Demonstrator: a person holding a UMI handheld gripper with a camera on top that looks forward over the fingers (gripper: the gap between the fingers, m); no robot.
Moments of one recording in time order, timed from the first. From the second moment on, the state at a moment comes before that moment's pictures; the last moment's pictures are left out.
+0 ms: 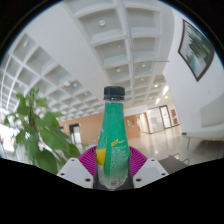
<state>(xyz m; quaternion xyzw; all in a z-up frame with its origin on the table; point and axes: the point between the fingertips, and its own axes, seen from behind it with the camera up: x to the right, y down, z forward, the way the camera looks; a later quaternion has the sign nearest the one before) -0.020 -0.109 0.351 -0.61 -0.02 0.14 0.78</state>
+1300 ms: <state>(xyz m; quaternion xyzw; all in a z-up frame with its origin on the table) 0.080 -0.195 0.148 -0.82 0.01 -0.02 0.57</state>
